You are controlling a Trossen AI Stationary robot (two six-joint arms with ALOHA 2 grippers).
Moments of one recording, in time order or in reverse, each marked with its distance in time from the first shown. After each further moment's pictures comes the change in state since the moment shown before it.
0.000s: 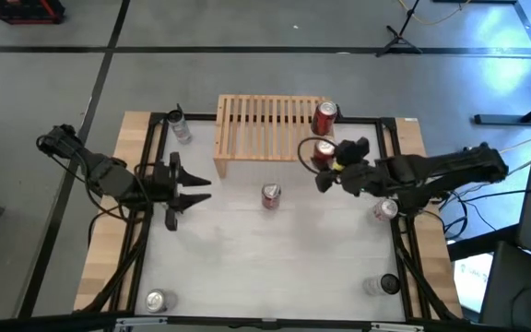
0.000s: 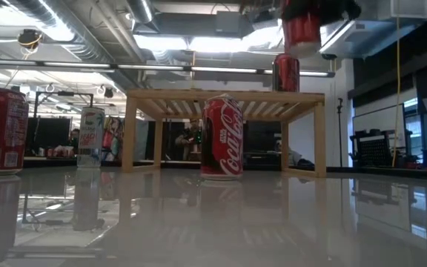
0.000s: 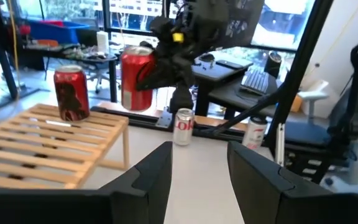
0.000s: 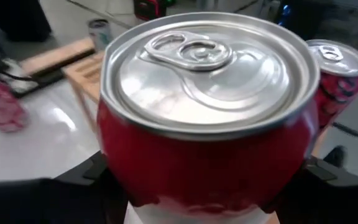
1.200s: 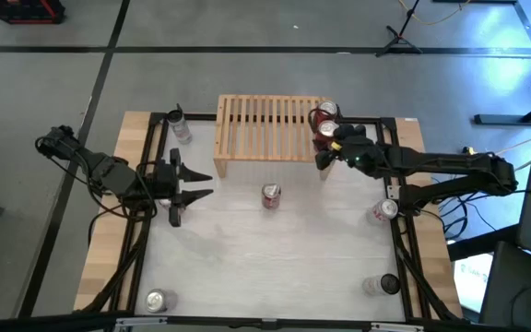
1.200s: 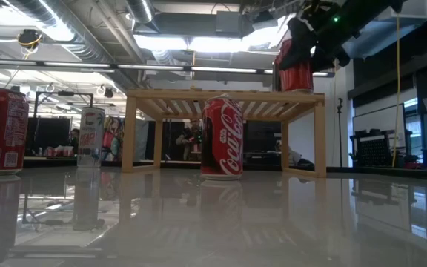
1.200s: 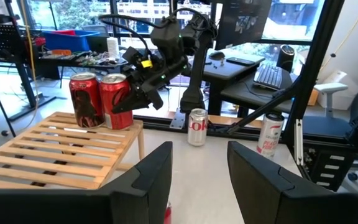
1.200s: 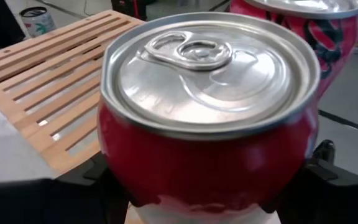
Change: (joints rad) left arm 0.039 0.001 -0.001 0.000 -0.005 0.058; right arm -0.363 -0.106 -0.332 0.417 -0.222 -0.231
